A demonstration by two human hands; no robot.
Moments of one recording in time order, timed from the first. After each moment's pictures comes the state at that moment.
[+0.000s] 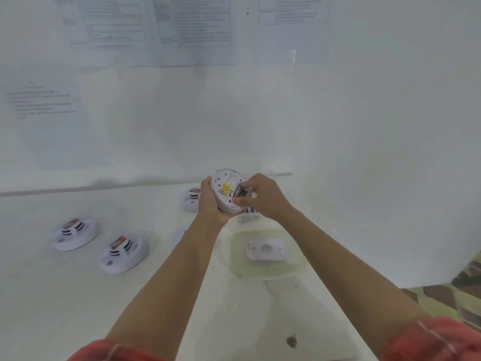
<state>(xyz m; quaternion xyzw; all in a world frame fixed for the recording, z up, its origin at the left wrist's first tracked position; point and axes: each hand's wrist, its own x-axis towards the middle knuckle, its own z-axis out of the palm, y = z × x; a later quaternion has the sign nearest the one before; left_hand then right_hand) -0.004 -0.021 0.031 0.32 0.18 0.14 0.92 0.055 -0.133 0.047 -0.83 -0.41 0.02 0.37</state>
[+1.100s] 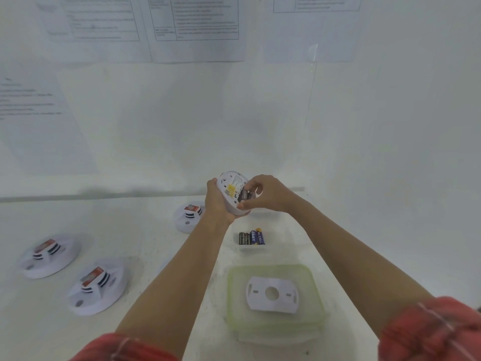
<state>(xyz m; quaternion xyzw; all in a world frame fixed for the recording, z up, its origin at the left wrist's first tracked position) 0.080 0.015 0.038 0.31 0.25 0.15 0.90 0.166 -0.083 0.046 -0.82 -0.45 0.11 0.34</state>
